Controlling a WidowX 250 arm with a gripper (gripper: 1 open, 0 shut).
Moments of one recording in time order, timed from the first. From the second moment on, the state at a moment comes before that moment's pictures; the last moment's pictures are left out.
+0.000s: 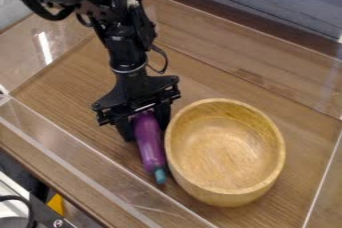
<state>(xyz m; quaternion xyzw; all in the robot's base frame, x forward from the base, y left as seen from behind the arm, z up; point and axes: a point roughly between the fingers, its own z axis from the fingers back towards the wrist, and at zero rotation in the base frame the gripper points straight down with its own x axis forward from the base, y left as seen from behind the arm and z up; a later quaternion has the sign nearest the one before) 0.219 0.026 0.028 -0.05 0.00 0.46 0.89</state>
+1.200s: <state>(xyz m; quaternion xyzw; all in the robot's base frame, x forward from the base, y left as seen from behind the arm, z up) 0.218 0.018 0.046 -0.05 0.02 0.48 0.88</state>
